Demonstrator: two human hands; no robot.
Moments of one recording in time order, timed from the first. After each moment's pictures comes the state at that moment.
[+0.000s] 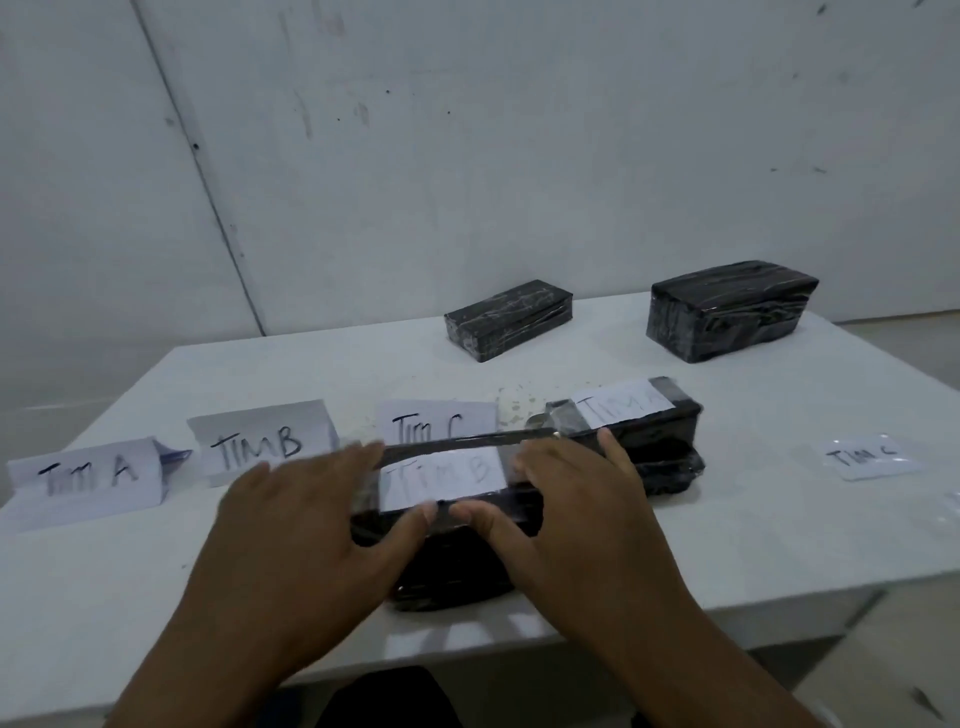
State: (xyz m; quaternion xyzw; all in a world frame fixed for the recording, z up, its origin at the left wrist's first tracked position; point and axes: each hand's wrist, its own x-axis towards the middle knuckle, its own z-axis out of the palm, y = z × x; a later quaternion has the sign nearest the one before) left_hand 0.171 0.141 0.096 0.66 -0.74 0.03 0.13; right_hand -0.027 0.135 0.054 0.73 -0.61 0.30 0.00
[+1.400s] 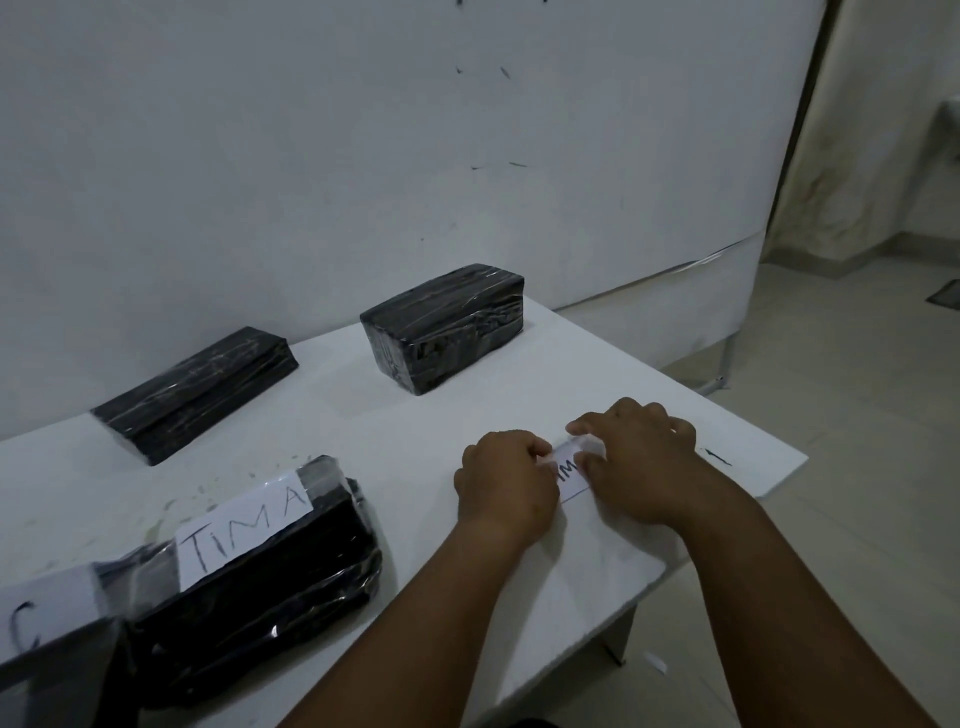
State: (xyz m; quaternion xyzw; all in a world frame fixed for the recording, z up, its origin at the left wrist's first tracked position) left_hand -0.261 0.009 -0.007 0.51 -0.79 -0.28 0.19; right_hand -0.396 0.074 0.006 0.53 -0.83 0.11 -0.10
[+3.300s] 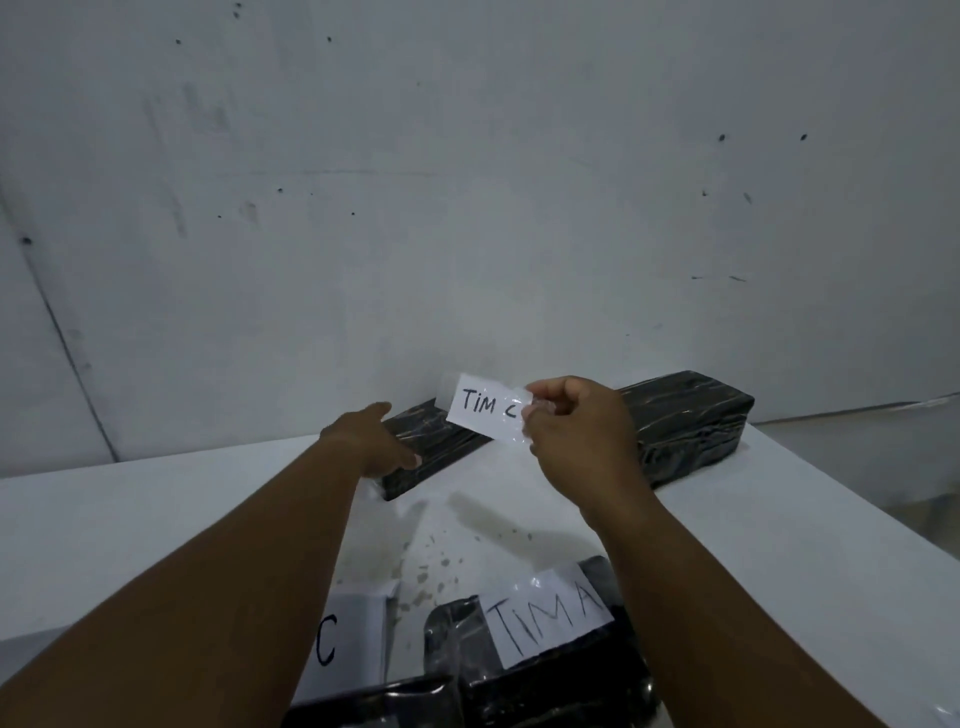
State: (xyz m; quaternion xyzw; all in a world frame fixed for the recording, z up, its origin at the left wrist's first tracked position) left_hand 0.053 -0.212 0.097 0.69 -0.69 -0.19 0.09; right_hand -0.155 -0.094 0.108 0.47 -0.60 0.59 -0.24
